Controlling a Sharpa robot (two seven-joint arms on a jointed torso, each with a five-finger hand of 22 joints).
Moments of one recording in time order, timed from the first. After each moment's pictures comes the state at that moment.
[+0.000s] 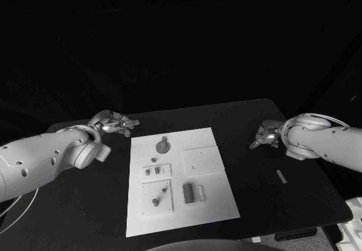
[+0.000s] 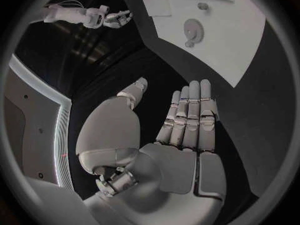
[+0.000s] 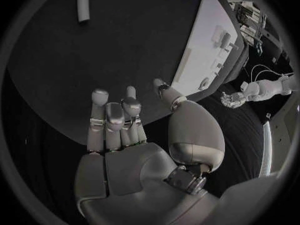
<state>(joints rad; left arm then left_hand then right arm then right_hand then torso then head) 1.24 -0.81 -0.19 1.24 -0.50 -0.33 0.11 1.03 -0.20 0.38 0.01 0.06 0.80 0.20 0.31 0.44 1.06 0.17 0.07 0.18 0.92 0.09 0.53 0.62 0.07 0.99 -0.01 0.09 1.07 1.27 -0.97 -0.21 1.29 -1.23 -0.01 -0.38 0.91 -0.26 0.62 -0.16 0.09 0.97 0.11 0.31 0.58 1.15 0.00 1.14 1.10 1.18 -0.09 1.47 0.89 0.24 1.07 0.00 0.90 1.31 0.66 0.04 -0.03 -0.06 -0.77</state>
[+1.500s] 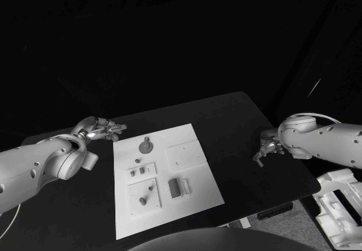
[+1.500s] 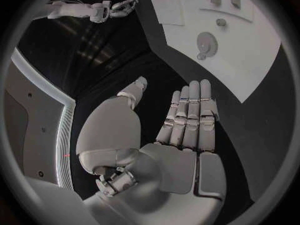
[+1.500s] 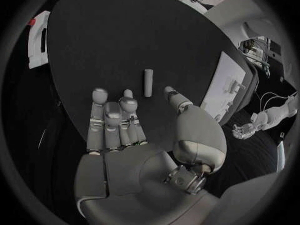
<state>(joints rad) 1.22 -0.79 -0.22 1.25 -0.46 -0.32 0.13 1.03 -0.20 0.35 0.01 0.06 0.80 0.20 0.31 0.44 1.06 0.16 0.07 0.18 0.92 0.09 0.51 0.62 0.07 0.99 0.00 0.08 1.07 1.18 -1.07 -0.23 1.31 -1.41 0.25 -0.41 0.76 -0.30 0.55 -0.02 0.05 0.87 0.14 0.28 0.57 1.08 0.03 1.12 1.08 1.10 -0.07 1.46 0.90 0.26 1.00 0.03 0.87 1.31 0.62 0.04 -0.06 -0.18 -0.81</state>
